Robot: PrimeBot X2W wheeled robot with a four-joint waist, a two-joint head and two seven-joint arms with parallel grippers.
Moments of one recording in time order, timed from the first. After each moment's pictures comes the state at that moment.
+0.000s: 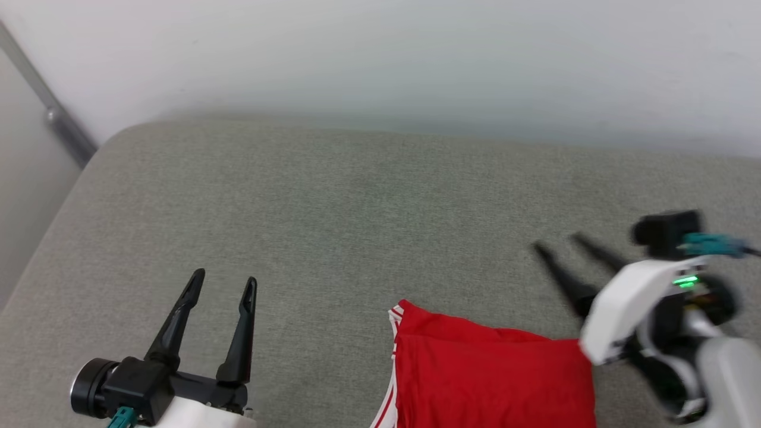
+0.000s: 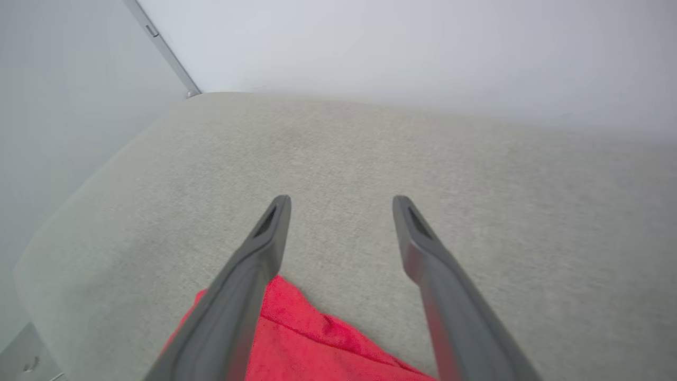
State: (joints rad) left arm 0.07 0.21 -0.09 -0.11 -0.21 -0.13 -0.26; right arm -0.21 -0.14 0.14 -0.04 0.47 0.13 0.54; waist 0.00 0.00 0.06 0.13
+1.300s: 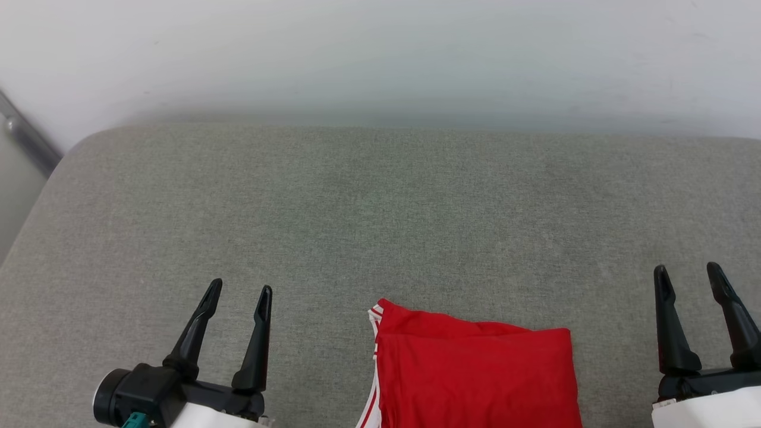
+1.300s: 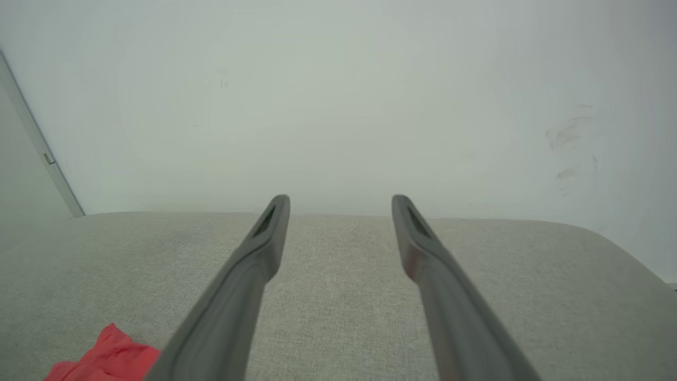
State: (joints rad) left arm 0.09 0.17 -0.12 -0.10 -0.25 -0.13 -0.26; right arm 0.13 -0.14 -0.08 -0.21 0.22 0.13 -0.15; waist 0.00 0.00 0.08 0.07
